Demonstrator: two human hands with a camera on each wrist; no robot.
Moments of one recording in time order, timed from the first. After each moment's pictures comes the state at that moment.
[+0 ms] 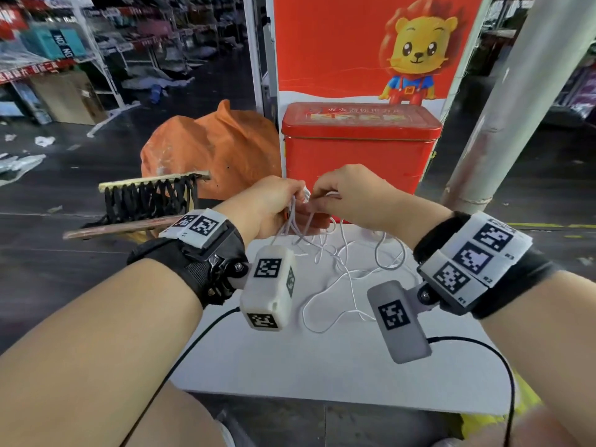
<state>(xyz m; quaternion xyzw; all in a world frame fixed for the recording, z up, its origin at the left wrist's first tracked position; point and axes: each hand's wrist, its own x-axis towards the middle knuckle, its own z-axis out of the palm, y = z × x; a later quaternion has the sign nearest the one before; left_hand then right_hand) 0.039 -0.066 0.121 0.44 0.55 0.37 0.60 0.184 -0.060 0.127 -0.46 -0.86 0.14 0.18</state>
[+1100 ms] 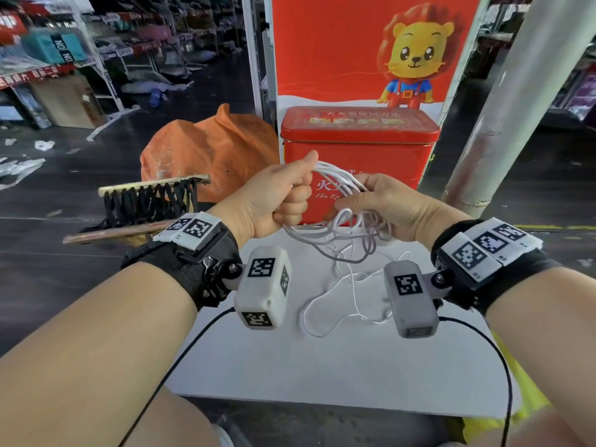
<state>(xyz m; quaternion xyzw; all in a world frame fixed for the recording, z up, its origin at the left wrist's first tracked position) 0.031 -0.069 0.132 0.54 0.43 0.37 0.61 0.221 -0.052 0.111 -0.44 -0.65 0.54 0.31</state>
